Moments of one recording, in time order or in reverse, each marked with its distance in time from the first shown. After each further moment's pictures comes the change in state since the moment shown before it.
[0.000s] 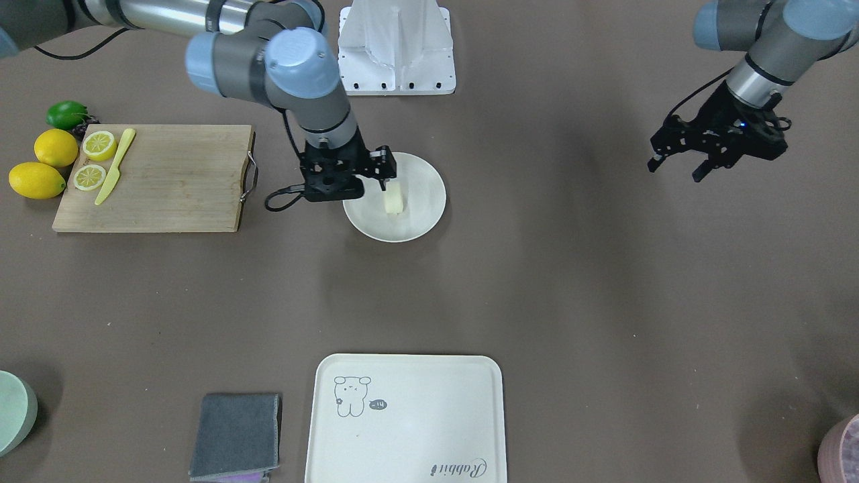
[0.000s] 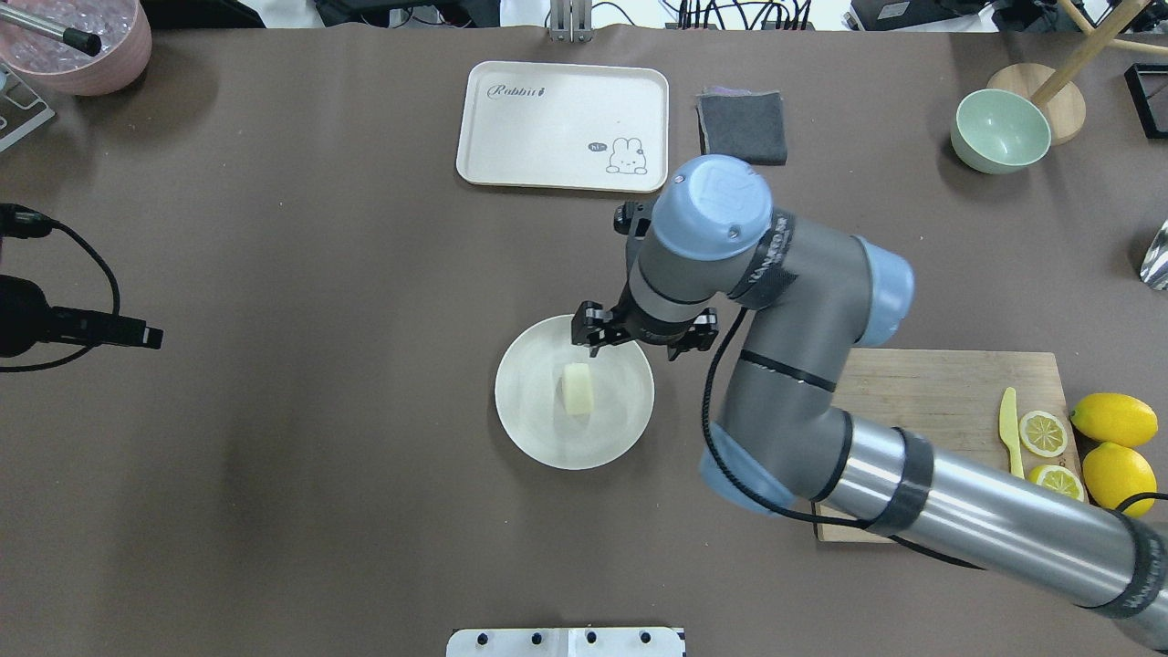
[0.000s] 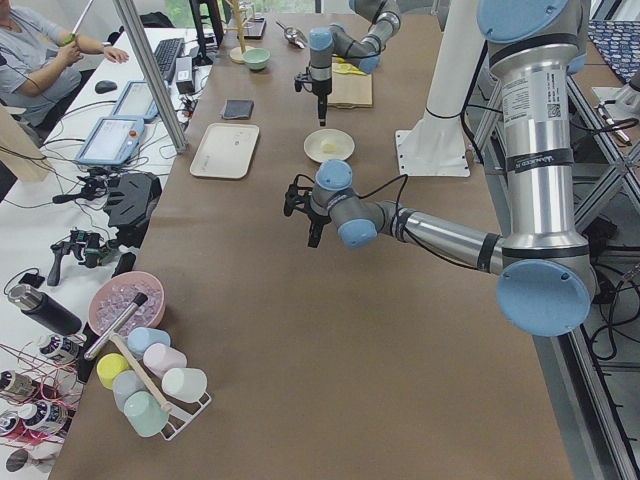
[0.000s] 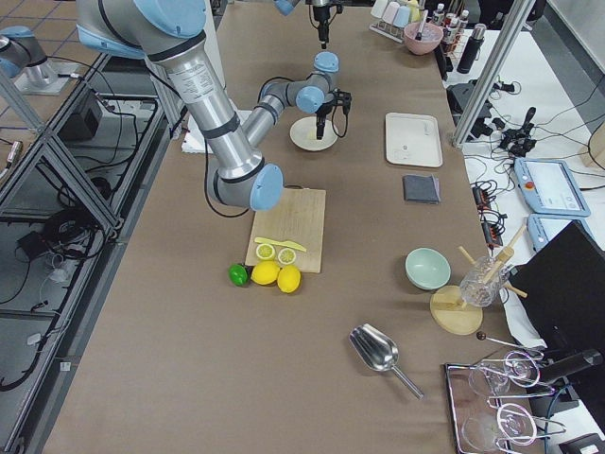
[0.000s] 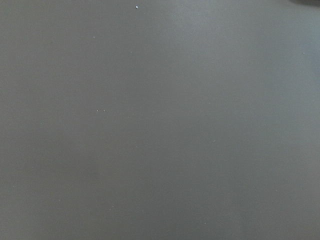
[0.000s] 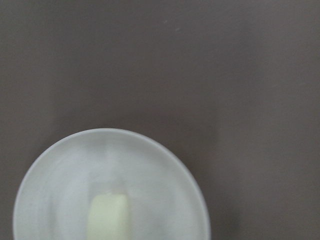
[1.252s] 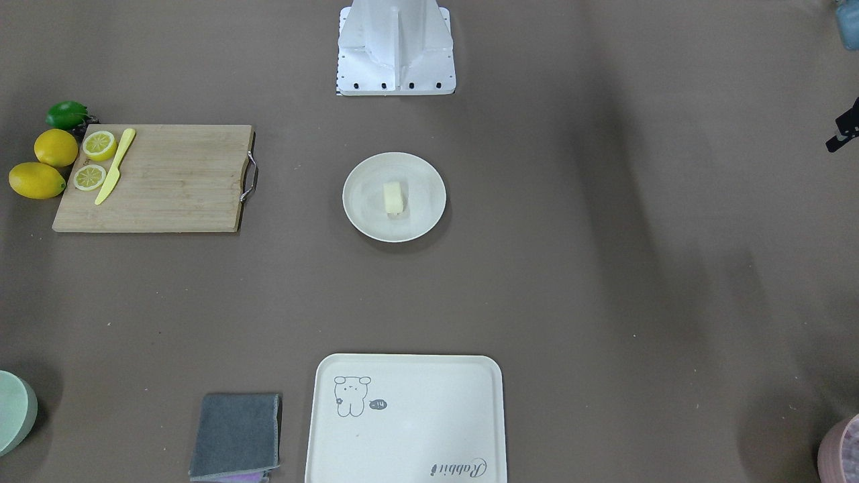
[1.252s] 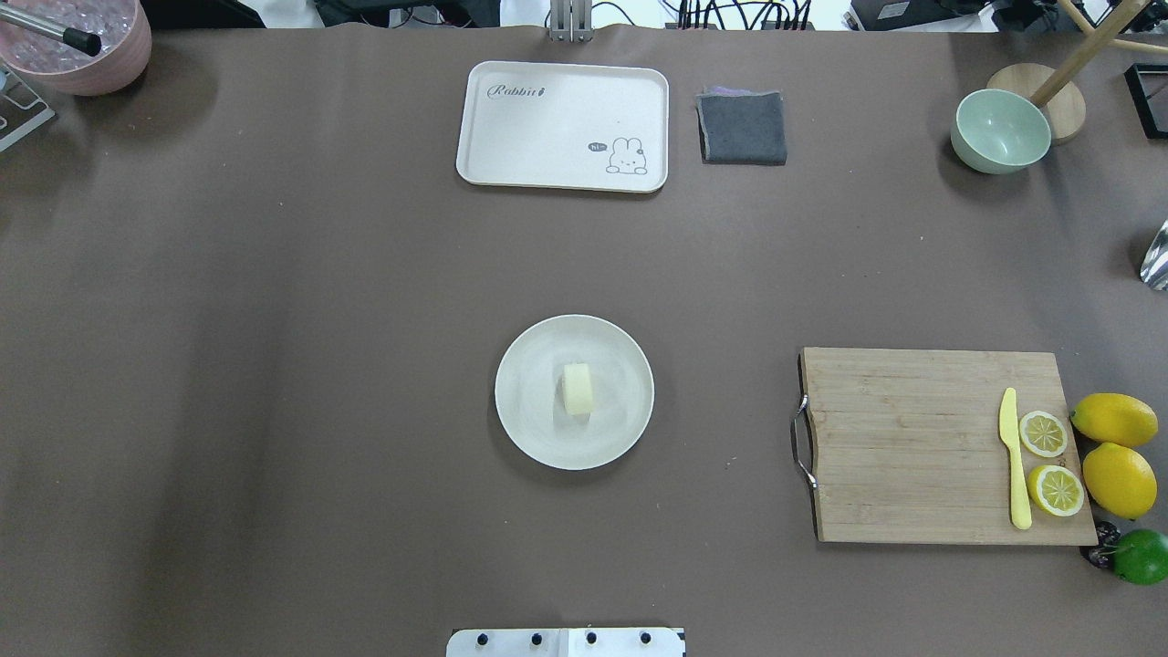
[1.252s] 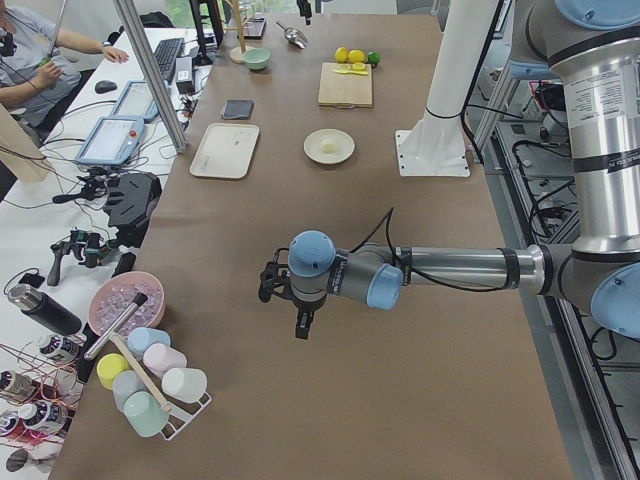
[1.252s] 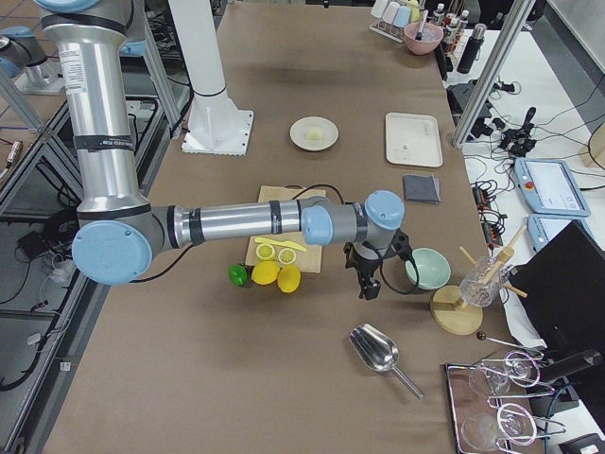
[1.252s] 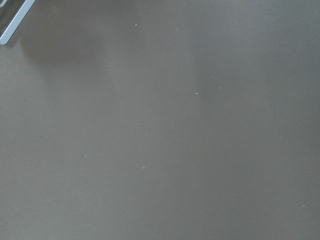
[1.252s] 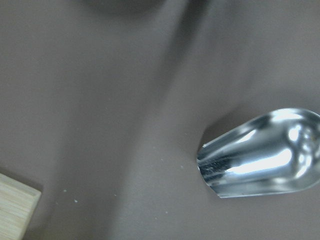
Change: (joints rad) left arm -0.509 0.059 0.129 0.436 -0.268 0.721; right arm 0.860 -0.518 -0.233 -0.031 0.253 -1.465
